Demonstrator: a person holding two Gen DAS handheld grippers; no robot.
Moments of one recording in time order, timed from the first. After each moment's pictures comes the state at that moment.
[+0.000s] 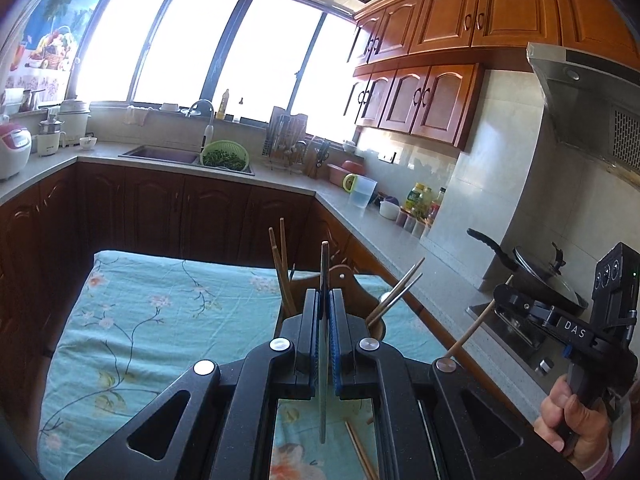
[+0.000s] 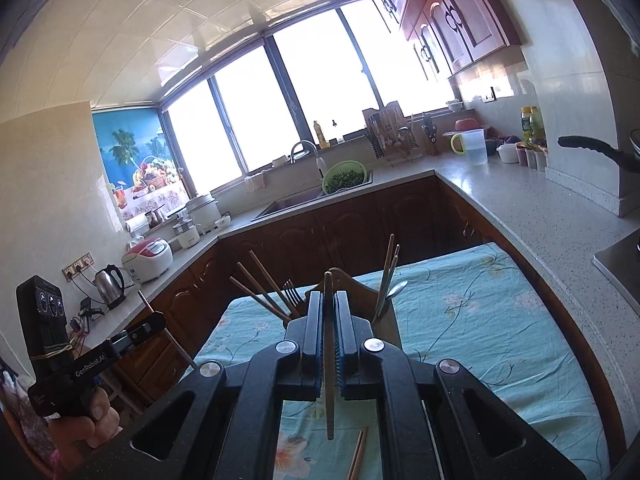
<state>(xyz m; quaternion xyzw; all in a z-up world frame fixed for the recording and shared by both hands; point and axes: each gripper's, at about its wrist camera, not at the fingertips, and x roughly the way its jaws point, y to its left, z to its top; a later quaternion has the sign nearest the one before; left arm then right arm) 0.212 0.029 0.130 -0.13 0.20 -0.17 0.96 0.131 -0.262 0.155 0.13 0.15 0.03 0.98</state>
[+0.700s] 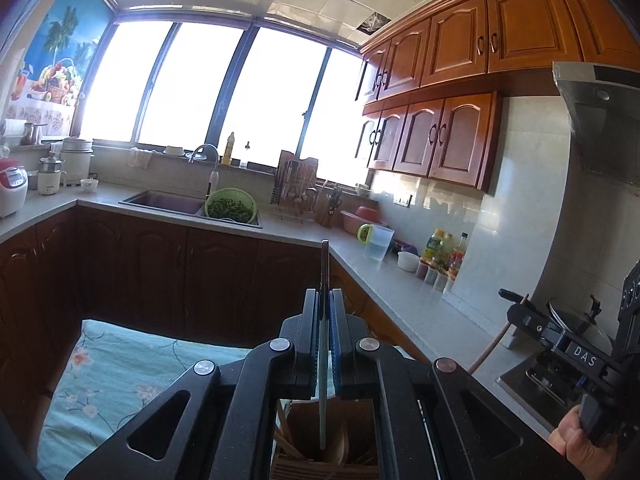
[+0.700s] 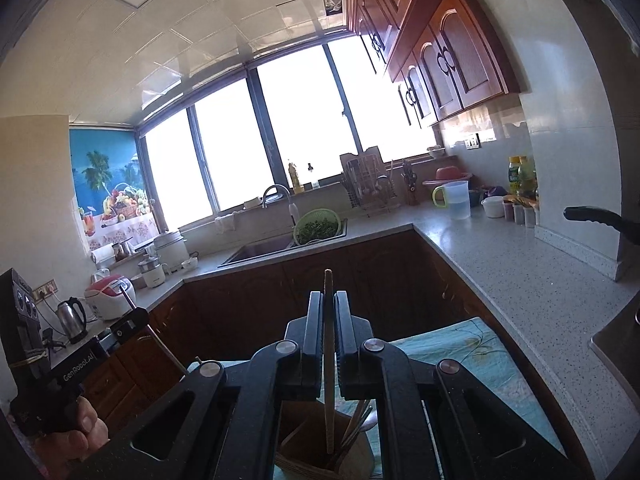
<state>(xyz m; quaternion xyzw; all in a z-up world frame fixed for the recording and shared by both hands) 0.337 -0.010 0.116 -0.12 0.14 -0.14 0.97 0.222 -0.285 0.200 0.11 0.09 -0.03 0.99</state>
